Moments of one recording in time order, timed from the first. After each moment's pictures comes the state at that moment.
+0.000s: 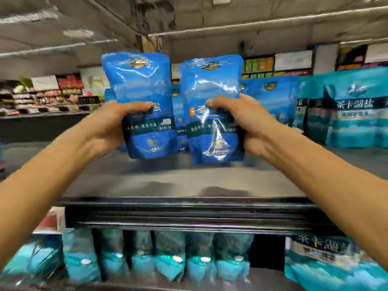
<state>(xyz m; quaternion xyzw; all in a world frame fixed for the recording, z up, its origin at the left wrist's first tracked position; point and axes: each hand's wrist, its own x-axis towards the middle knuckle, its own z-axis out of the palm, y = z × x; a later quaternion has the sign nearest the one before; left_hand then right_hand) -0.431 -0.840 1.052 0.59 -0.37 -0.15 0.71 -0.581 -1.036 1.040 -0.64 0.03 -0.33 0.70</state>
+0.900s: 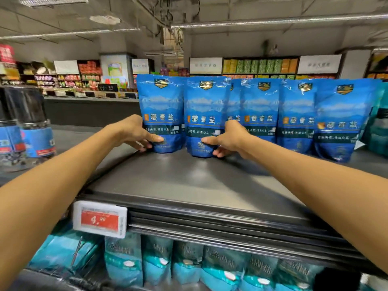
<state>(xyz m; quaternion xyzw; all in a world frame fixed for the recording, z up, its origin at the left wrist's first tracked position) -0.235 -0.786 1.013 0.87 -0.29 -0.07 0.39 -0.407 -1.008 1.003 -0.85 0.18 -0.19 0.45</state>
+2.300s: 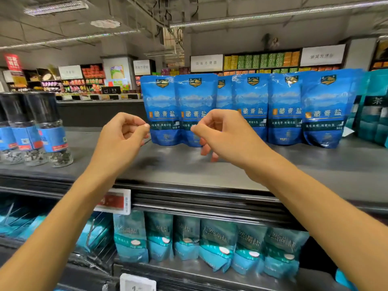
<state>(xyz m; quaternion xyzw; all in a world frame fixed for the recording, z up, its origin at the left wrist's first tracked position) -0.396 -0.743 0.985 0.70 -0.31 0.19 0.61 -0.531 -0.918 1.011 -0.84 0.03 -0.32 0.44</state>
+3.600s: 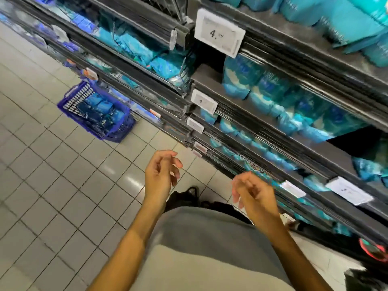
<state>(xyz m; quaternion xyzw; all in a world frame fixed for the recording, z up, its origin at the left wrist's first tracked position) -0.658 -0.603 0.559 0.71 0.18 -0.07 0.67 -0.735 -0.816 0.571 -0.73 0.15 0.08 0.66</state>
